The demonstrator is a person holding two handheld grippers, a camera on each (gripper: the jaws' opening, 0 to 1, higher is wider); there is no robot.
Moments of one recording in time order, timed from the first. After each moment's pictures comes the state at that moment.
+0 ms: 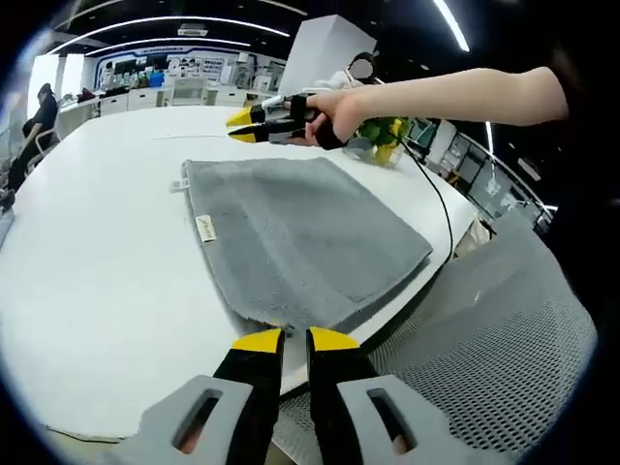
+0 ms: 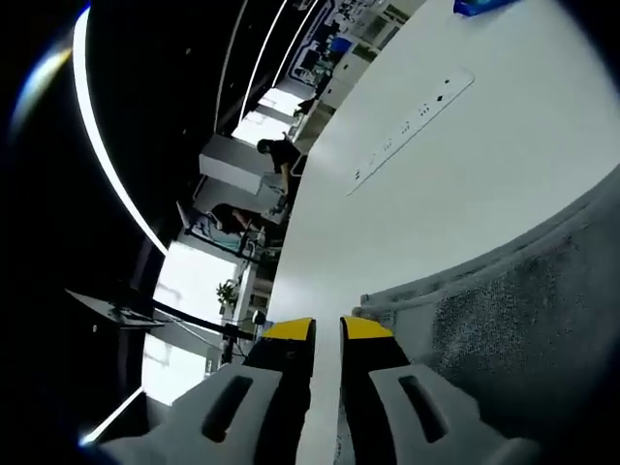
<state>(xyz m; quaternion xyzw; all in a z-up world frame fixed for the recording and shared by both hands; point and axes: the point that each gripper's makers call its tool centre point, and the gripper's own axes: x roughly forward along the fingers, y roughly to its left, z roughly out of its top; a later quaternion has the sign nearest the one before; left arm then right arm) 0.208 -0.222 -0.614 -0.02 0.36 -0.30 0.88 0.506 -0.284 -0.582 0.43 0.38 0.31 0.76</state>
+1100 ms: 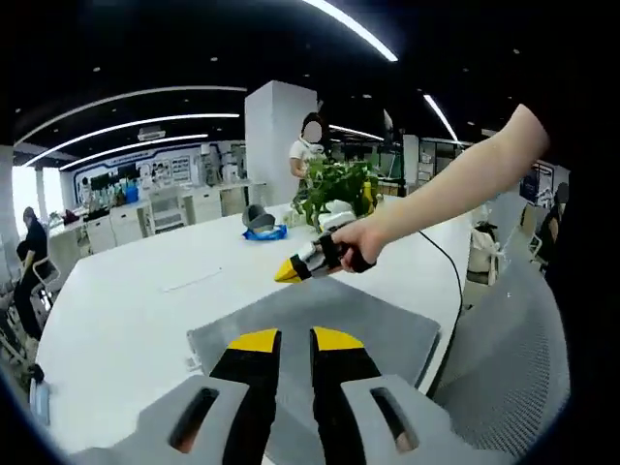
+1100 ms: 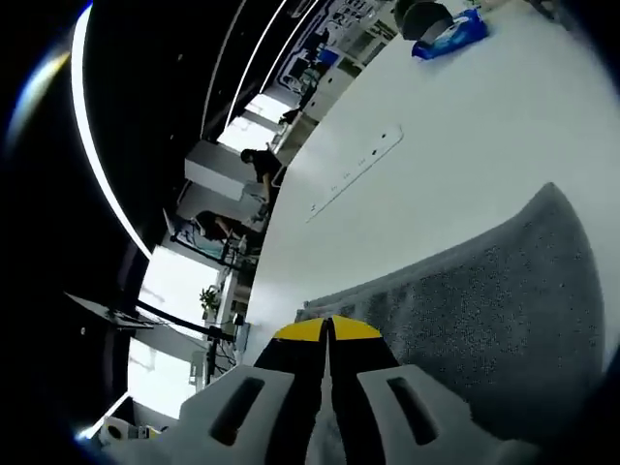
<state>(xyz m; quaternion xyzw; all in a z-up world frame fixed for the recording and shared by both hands) 0.303 -0.292 -0.468 0.11 0.14 -0.36 0.92 0.488 -0.420 -0.586 0.42 0.38 0.26 0.78</state>
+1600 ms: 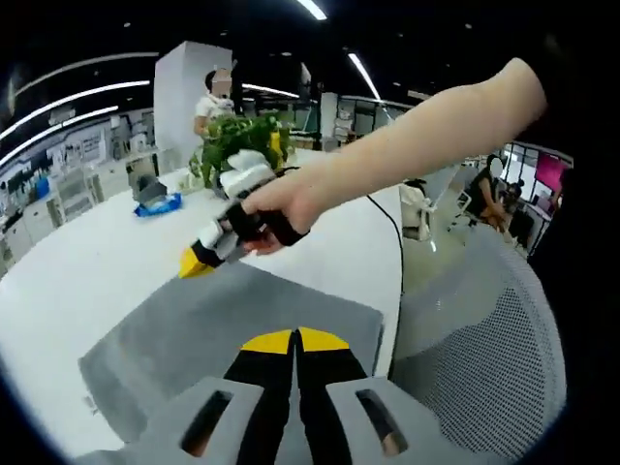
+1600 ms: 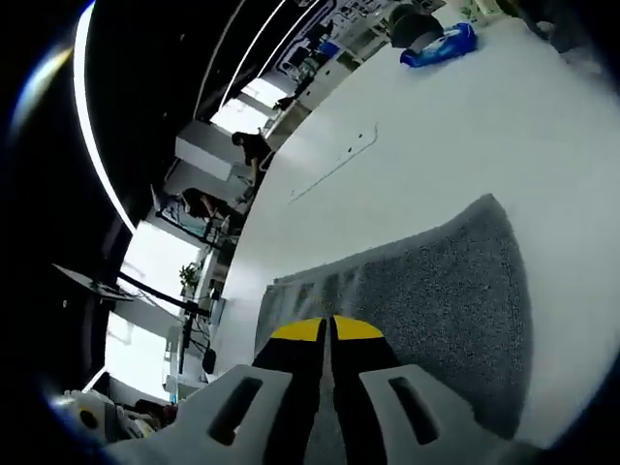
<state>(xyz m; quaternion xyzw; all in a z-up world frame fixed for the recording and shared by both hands) 0.272 -0.438 -0.559 0.09 0.32 -0.55 0.77 0.457 -0.441 -0.607 0.29 0.44 0.30 0.80</state>
